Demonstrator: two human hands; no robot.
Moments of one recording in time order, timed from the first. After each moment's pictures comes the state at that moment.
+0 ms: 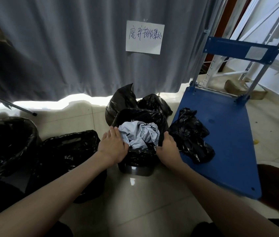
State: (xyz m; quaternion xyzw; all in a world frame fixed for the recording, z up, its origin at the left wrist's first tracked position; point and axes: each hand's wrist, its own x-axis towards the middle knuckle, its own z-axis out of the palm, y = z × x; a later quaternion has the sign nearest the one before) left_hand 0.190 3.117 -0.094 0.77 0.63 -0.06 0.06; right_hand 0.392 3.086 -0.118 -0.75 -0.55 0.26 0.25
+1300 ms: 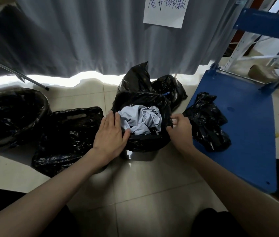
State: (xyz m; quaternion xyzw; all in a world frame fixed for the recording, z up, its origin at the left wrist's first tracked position) left_hand 0.147 3.082 -0.121 0.77 0.64 0.06 0.01; right_hand 0.380 3.090 -0.114 -0.73 -0.54 0.23 0.35
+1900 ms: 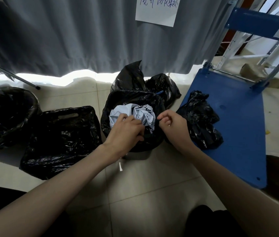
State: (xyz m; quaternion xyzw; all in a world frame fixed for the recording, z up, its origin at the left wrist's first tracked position) left_hand 0.197 3.089 -0.098 0.89 0.44 0.15 -0.04; right_hand 0.386 3.083 -0.097 -0.64 -0.61 0.23 0.41
